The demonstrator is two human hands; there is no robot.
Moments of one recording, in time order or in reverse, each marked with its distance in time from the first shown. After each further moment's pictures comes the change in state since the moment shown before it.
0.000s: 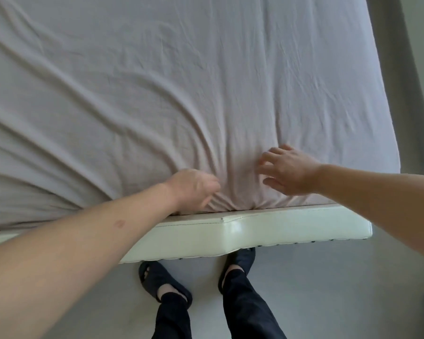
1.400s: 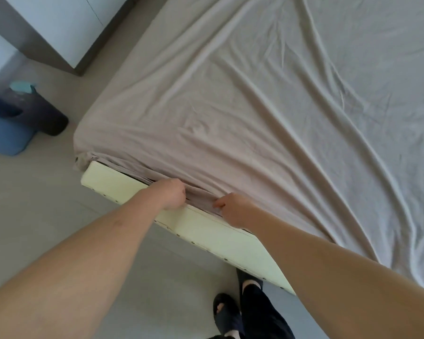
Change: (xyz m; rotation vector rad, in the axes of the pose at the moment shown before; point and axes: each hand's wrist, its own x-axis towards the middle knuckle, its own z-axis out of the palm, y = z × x) left_hand -0.655 -0.351 0.067 -0.547 -0.143 -1.203; right_hand 0.535 -0.620 -0.177 0.626 -0.364 0.107
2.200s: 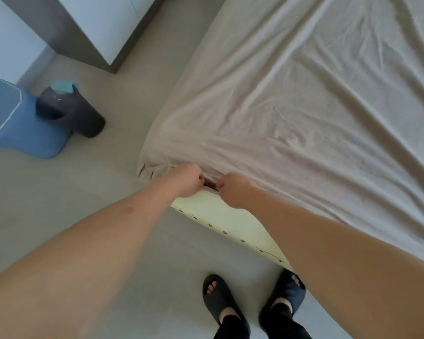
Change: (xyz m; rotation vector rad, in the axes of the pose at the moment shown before) left_hand 0.067 -0.249 -0.054 -0.182 0.055 0.096; right_hand 0.167 -0.249 0.040 -0.346 0.113 -0.054
